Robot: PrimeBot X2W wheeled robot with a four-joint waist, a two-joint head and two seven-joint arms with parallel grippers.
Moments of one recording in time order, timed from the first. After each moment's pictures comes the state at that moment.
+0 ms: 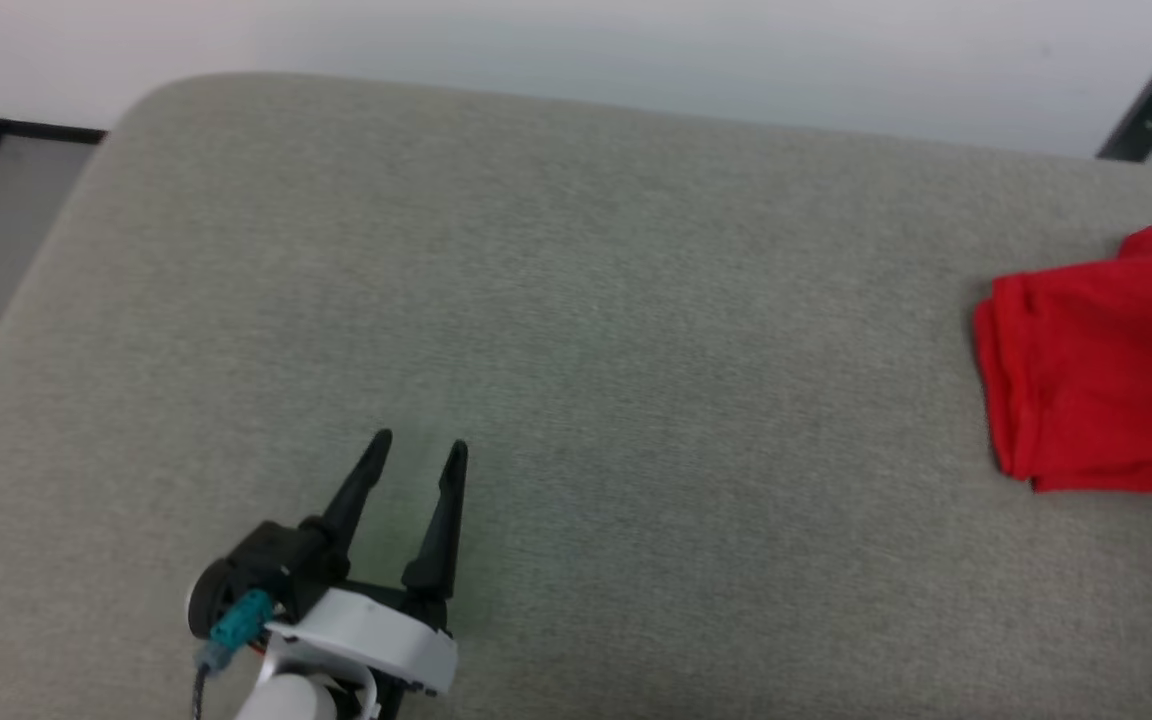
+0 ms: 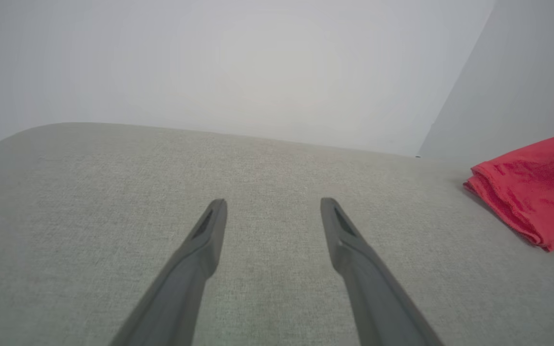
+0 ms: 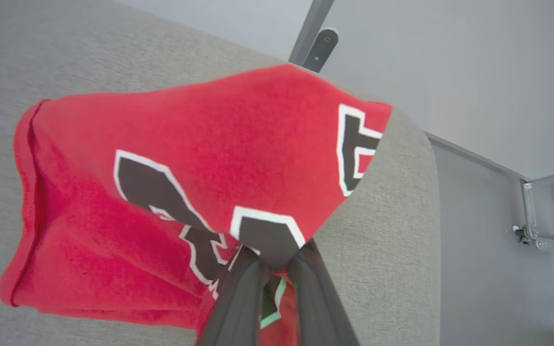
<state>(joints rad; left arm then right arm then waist) -0.17 0.14 -0.18 0.21 -0.29 -0.13 -0.26 -0.67 -0.73 0.21 0.54 0.48 0.13 0.59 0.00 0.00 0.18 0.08</state>
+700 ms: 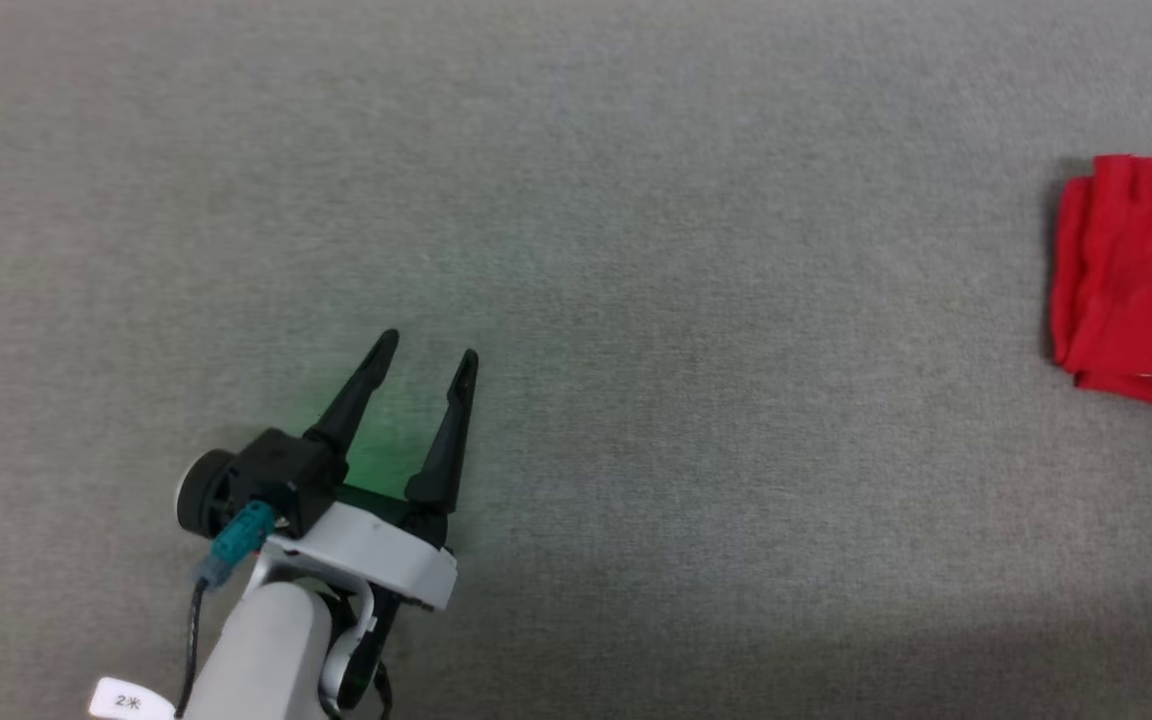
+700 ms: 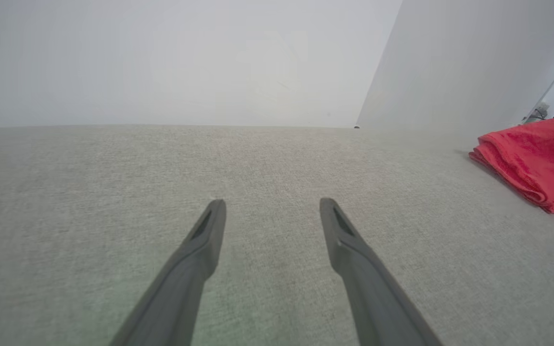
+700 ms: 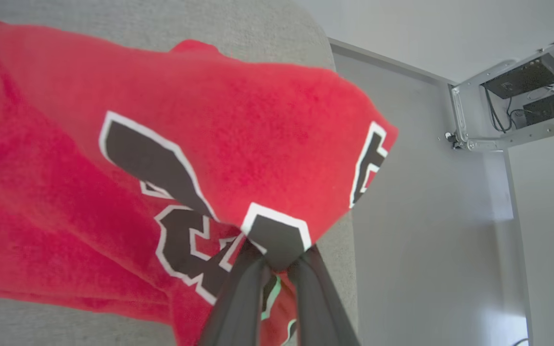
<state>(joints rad) -0.33 0.19 -0.24 0.23 -0.28 -0.13 -0.26 -0.72 -0.79 0.18 0.62 0.48 0.13 0.53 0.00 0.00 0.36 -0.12</state>
